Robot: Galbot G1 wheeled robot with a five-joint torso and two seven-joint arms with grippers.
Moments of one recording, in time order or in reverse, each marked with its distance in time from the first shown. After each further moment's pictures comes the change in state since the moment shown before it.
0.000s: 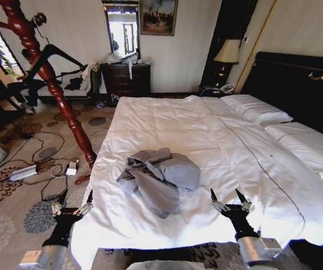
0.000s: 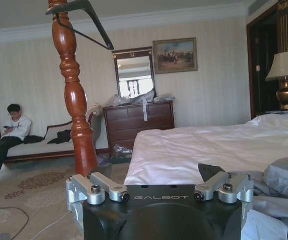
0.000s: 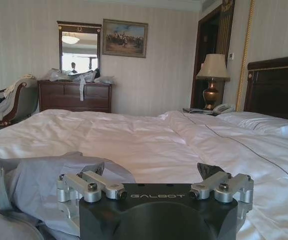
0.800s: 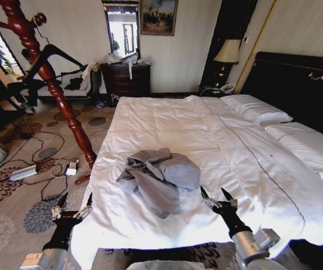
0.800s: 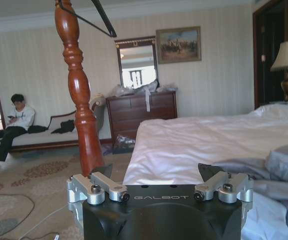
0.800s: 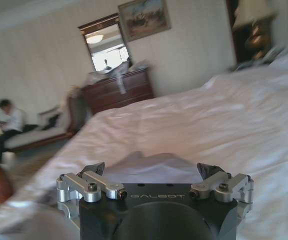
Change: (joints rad) left arm 0.026 -0.027 0.001 0.023 0.013 -0.006 0.009; right arm 0.060 -0.199 -0.021 0.092 0.469 -0.211 0.013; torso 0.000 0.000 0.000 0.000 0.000
